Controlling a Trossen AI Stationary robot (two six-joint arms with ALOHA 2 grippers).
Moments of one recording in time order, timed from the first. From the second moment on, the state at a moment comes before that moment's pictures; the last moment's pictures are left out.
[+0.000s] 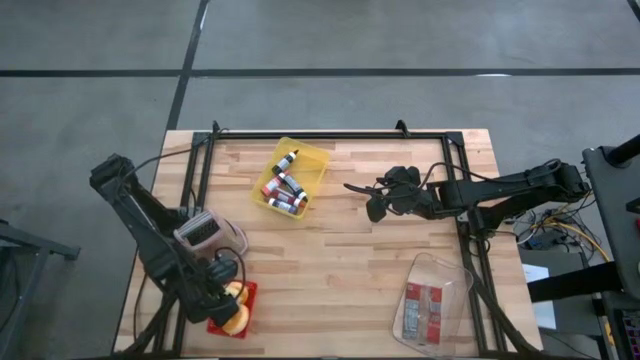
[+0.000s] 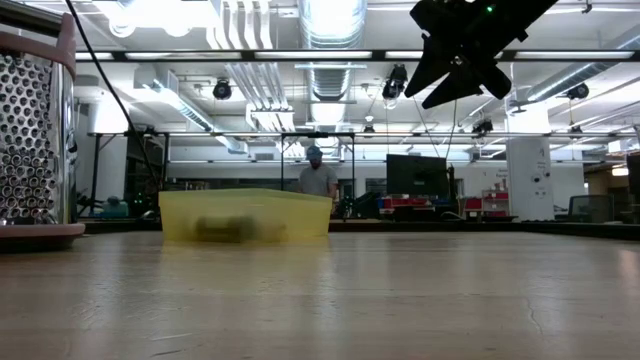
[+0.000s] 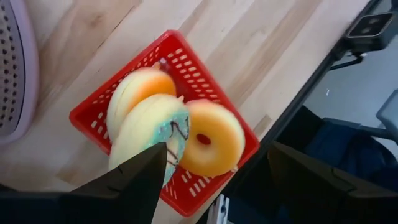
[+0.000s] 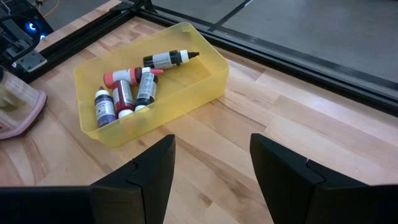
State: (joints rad) left arm -0.88 1.33 1.07 -0.95 -0.10 -1.62; right arm 0.09 1.20 0.86 -0.38 0.68 0.75
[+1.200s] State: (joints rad) left arm -0.77 1.32 1.26 -0.82 -0.84 -0.60; right arm 0.09 1.20 0.86 -0.38 0.68 0.75
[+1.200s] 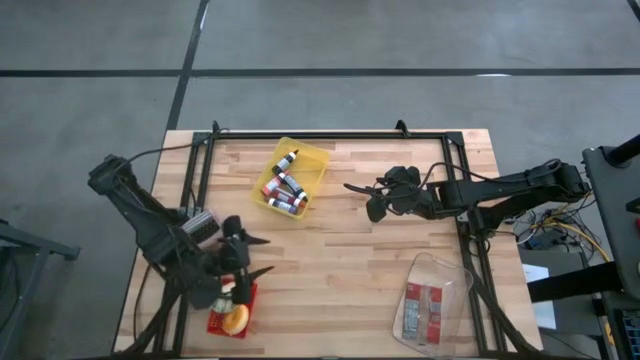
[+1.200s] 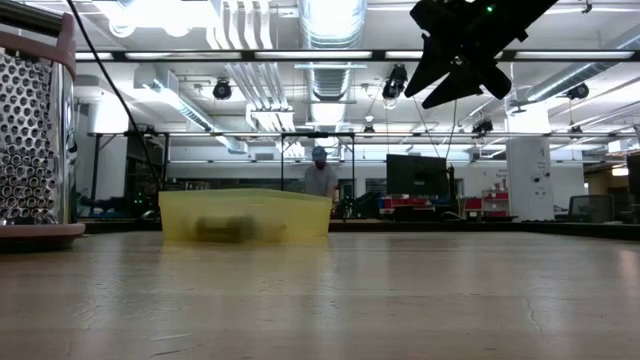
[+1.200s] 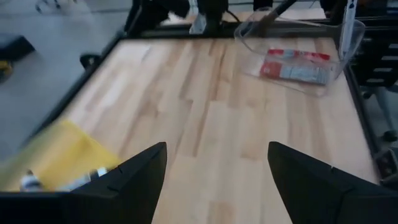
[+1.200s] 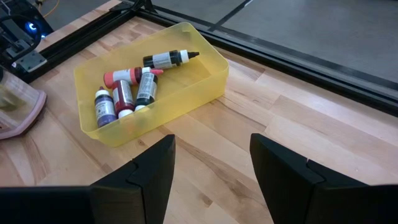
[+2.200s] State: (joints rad) left arm -0.23 1.32 1.09 -0.21 -0.20 0.05; right arm 0.09 1.20 0.86 -0.38 0.68 0.75
